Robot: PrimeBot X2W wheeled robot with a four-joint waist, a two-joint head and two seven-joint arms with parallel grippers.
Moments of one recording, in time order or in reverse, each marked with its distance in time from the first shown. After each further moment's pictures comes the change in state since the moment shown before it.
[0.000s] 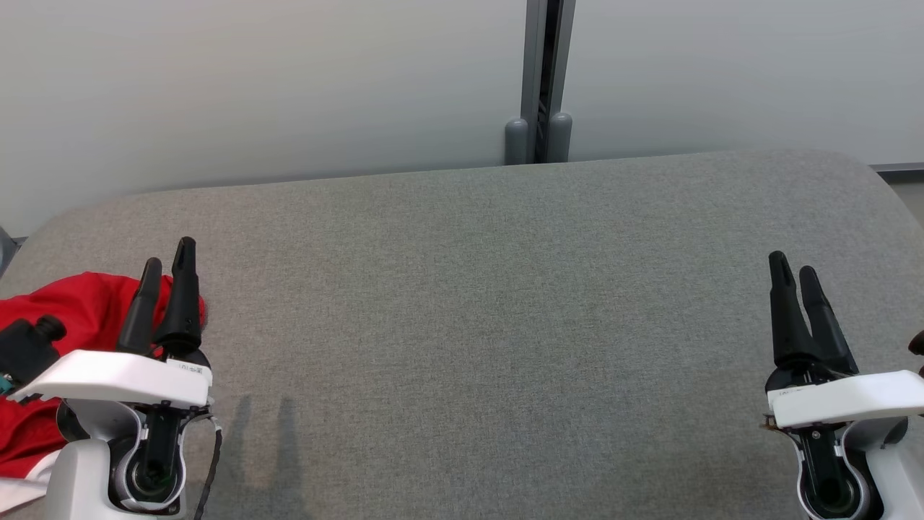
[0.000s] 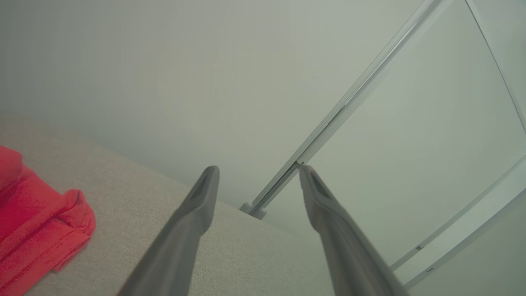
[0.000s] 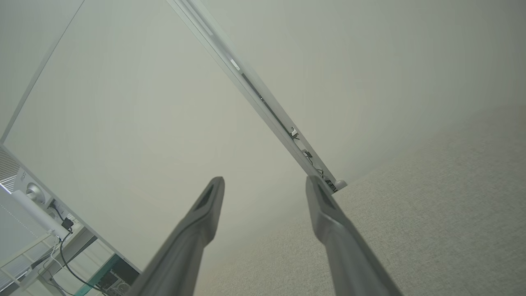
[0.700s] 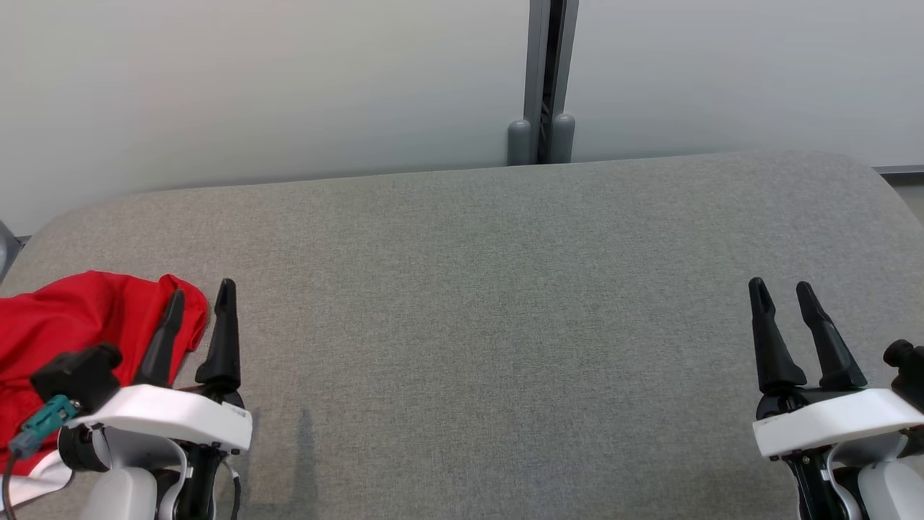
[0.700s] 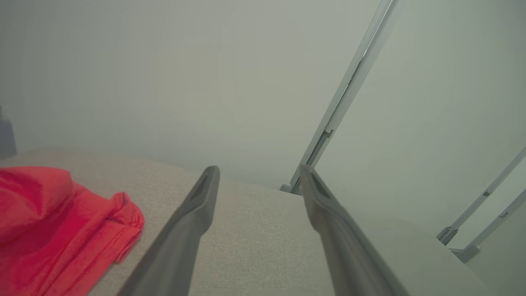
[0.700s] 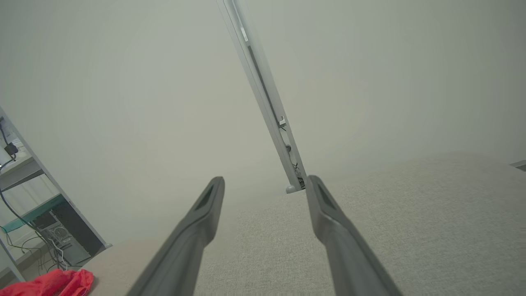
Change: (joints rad) left arm 0.075 0.023 -0.099 -0.013 0.278 0.043 -0.100; right arm 0.049 -0.007 -0.011 -0.024 -0.329 0.000 0.019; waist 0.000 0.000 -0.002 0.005
